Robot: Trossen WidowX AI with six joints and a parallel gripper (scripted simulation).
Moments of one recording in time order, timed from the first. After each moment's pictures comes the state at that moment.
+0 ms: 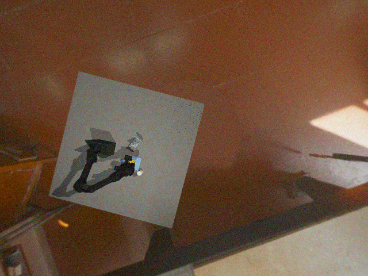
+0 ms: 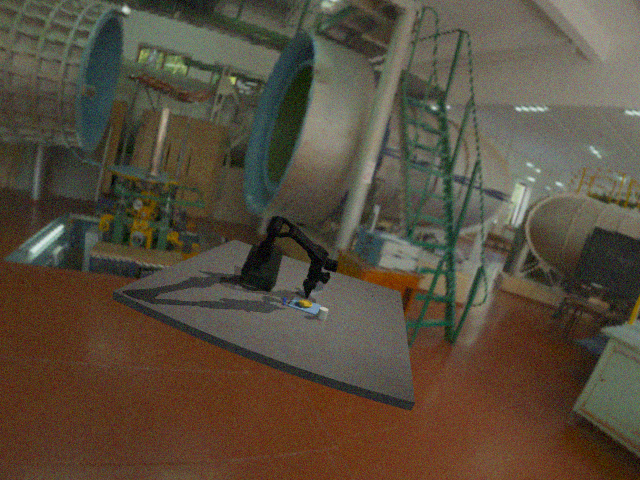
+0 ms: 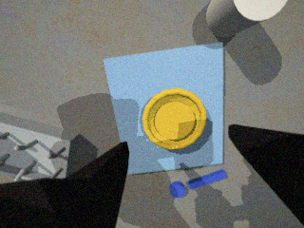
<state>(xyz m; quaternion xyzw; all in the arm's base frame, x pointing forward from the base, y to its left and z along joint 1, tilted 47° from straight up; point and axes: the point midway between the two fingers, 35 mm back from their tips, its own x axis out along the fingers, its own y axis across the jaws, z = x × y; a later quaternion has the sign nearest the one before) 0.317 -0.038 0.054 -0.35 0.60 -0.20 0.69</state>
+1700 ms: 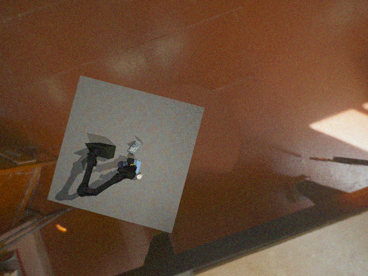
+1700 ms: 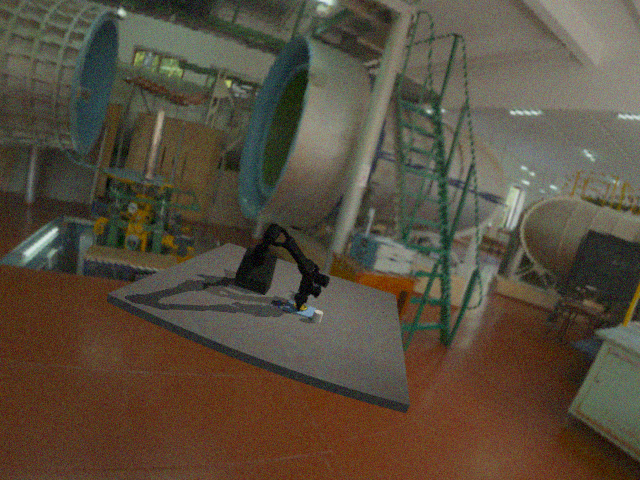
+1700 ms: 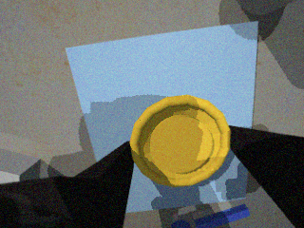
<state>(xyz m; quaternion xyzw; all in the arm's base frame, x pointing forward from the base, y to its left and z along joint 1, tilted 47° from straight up) 0.327 -0.083 0.018 -0.36 0.60 -0.21 0.69</state>
